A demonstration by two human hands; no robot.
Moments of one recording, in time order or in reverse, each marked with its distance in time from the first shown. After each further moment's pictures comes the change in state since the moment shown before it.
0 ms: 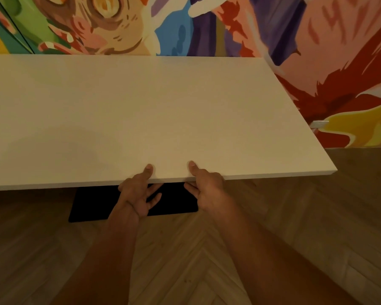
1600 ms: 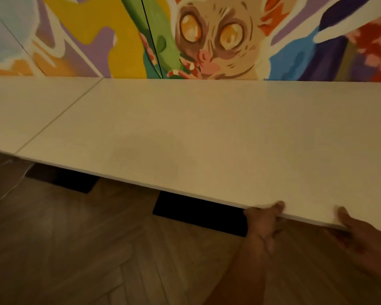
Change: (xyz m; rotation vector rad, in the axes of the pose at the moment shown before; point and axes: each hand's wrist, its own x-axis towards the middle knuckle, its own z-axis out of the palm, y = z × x) left_hand -0.027 -0.003 0.019 -0.114 -0.117 -0.099; right_hand 0.025 -0.026 -0.048 0.200 0.014 0.143
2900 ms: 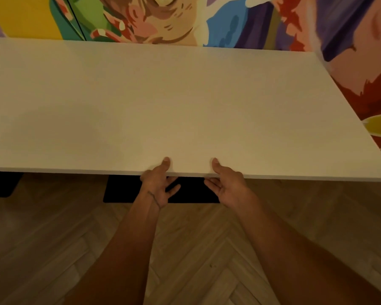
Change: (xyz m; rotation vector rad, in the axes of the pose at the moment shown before) left_hand 0.019 0.071 -0.110 -0.004 0.121 0.056; right_hand -0.047 0.098 0.114 -0.240 -0.037 -0.047
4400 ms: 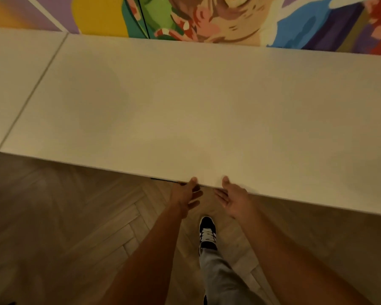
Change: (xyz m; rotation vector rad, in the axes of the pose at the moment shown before) left_hand -0.019 0.076 -0.080 0.254 0.100 -0.181; right_hand -0.031 0.036 0.123 -0.104 0.010 0.273
